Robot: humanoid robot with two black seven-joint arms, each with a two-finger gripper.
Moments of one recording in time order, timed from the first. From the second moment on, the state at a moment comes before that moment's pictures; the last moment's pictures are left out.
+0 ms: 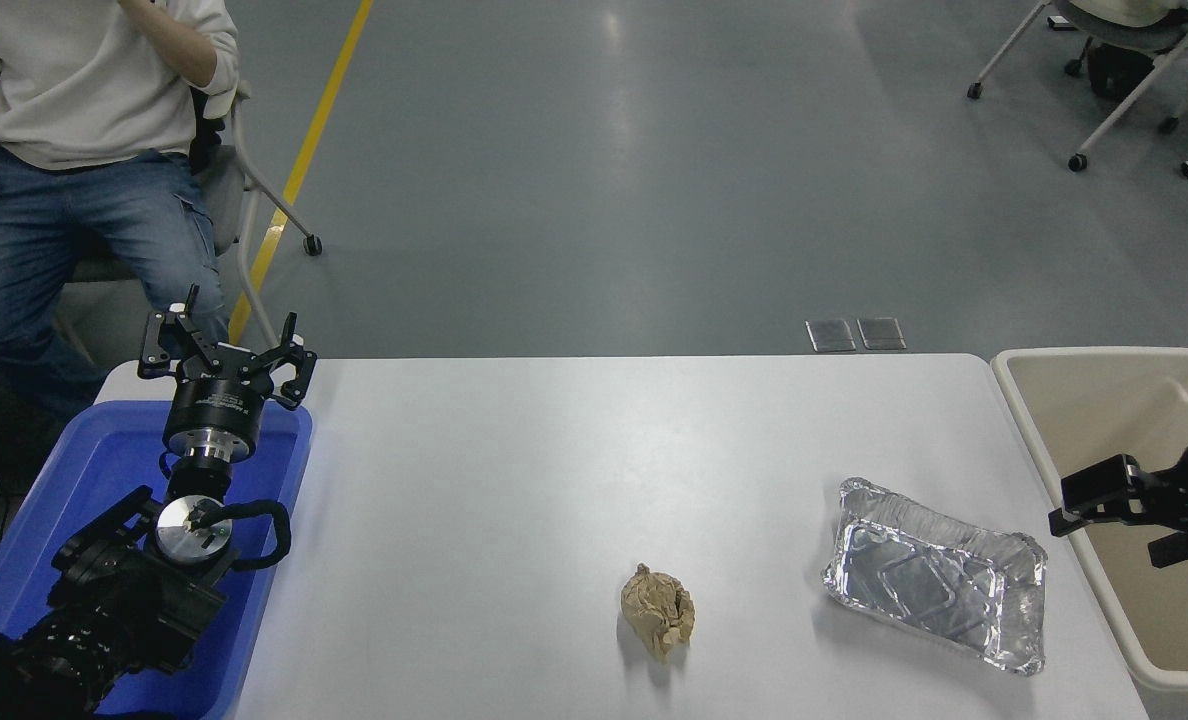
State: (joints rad) left arm -0.66 0.16 -0.94 -0.29 -0.24 -0.65 -0.40; right arm 1.45 -1.00 -0.74 1.18 -0.81 0.67 0.07
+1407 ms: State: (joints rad) left arm -0.66 0.16 -0.94 -0.29 -0.24 -0.65 -0.40; right arm 1.01 -0.76 -0.62 0.95 -0.87 0.32 0.07
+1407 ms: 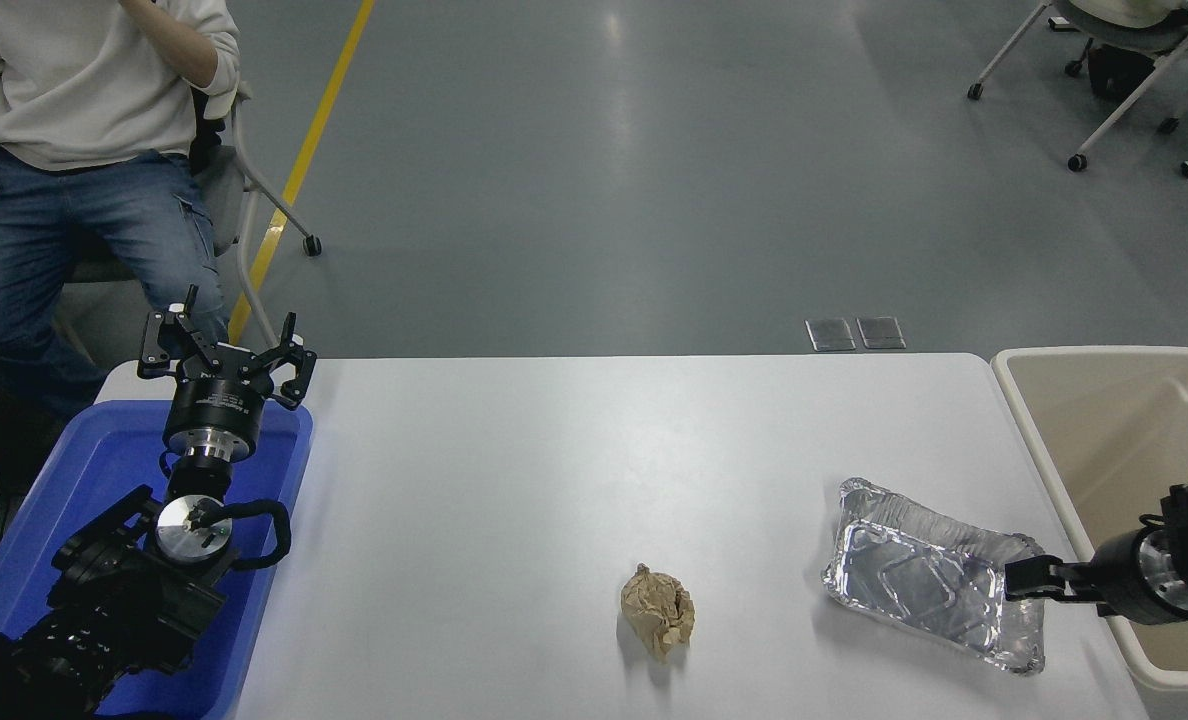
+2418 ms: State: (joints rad) left arm -0.66 0.16 -0.94 -0.29 -0.24 -0.65 -0.40; right arm 0.98 -0.71 -0.59 0.95 -0.86 0.30 0.07
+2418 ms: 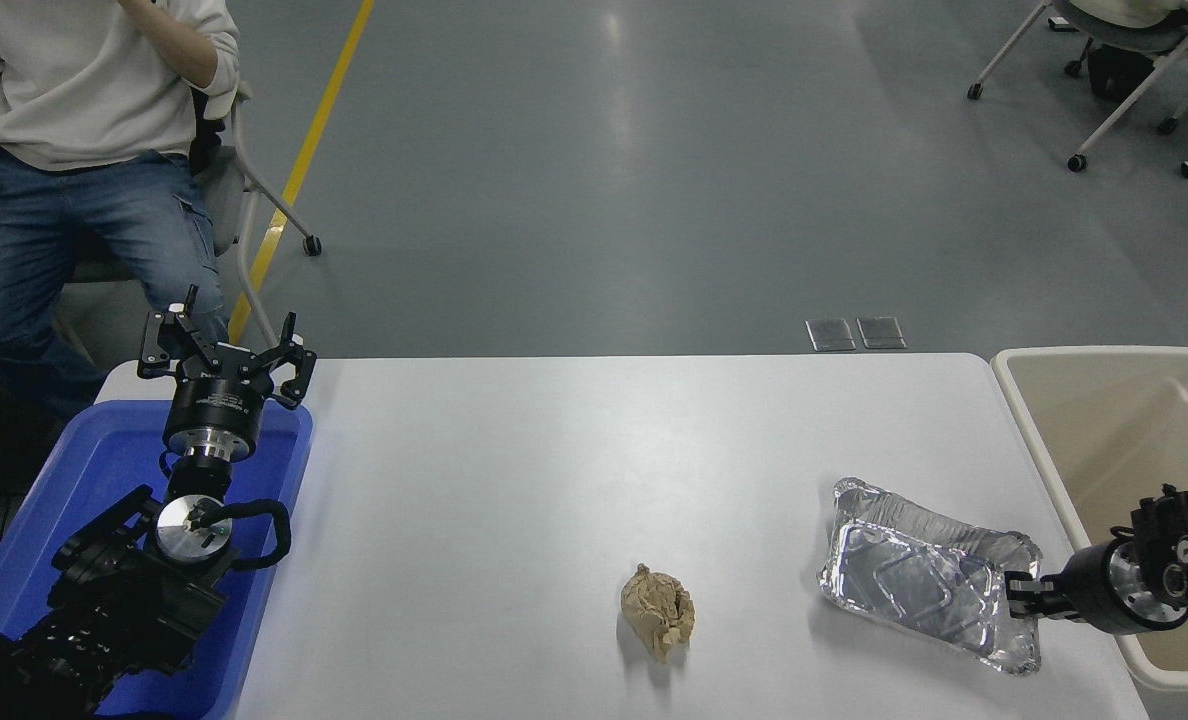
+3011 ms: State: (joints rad) left arm -0.65 0.16 -0.94 -0.29 -0.24 -0.65 -0.40; right arm 1.08 -0.80 -0.60 1.06 -0.86 0.31 0.07
